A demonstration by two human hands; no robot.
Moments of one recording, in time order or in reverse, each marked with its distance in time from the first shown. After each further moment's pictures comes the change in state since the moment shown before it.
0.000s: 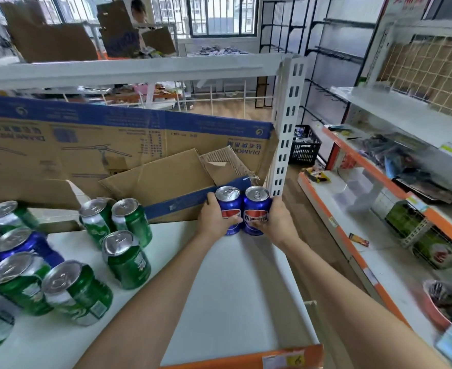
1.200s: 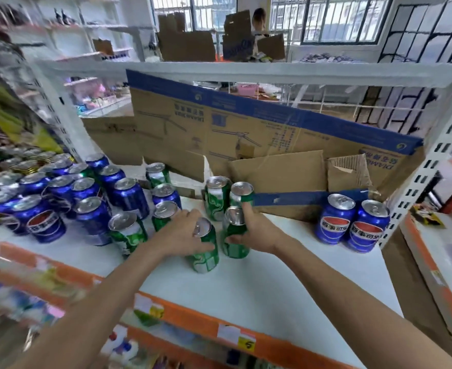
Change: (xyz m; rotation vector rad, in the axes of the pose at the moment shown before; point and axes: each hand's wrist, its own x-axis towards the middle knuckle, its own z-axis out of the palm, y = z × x) left_hand -0.143 -0.122 -0.231 0.512 -0.137 -0.126; right_hand -0.073 -0.172 0.136 -0.187 -0.665 -0.481
